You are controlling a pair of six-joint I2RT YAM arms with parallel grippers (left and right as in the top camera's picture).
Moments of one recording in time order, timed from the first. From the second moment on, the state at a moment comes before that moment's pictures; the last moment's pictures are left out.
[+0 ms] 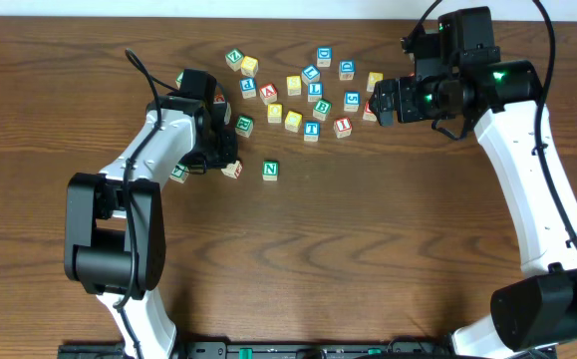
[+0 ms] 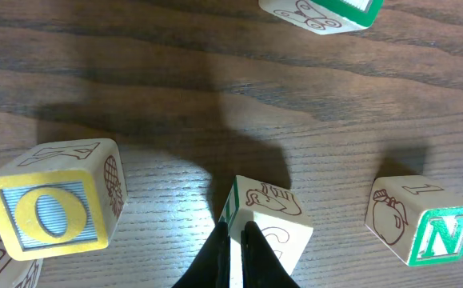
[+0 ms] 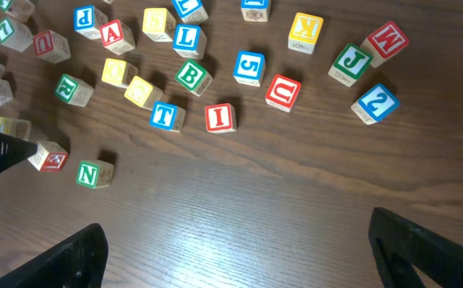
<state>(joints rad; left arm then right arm) -0.15 1.96 1.35 -0.79 0.18 -0.14 0.17 1.72 1.70 -1.03 -0.21 0.04</state>
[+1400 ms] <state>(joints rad) -0.13 1.95 1.31 -0.76 0.20 -0.14 0.17 1.72 1.70 -1.03 -0.21 0.04</state>
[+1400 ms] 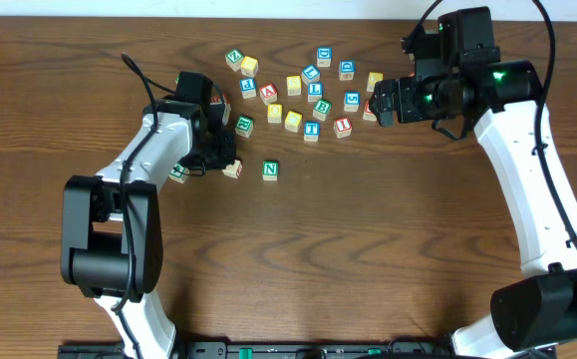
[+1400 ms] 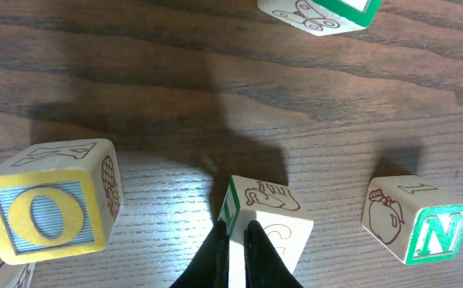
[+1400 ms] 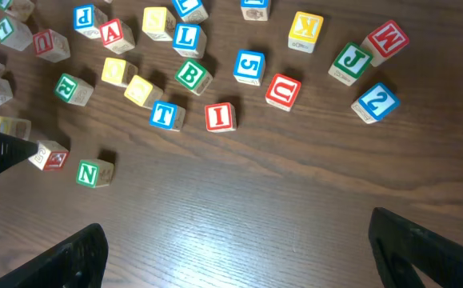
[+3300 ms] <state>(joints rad) -0.14 1.88 1.21 -0.63 0.30 -0.28 0.17 1.72 1.70 -1.03 -0.21 0.04</state>
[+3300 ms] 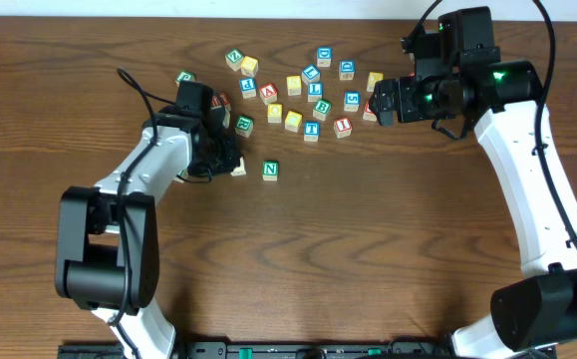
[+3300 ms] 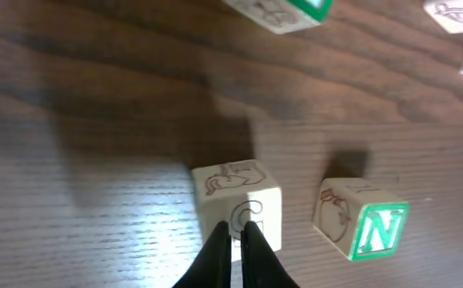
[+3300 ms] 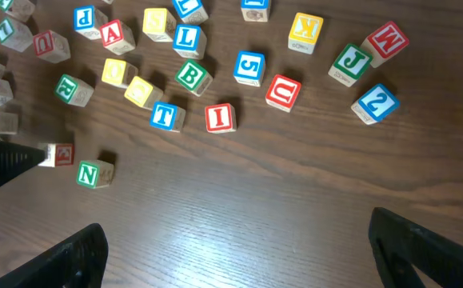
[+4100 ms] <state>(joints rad) -0.10 1.93 1.20 -0.67 0.24 -0.28 0.17 1.72 1.70 -1.03 -0.21 0.04</state>
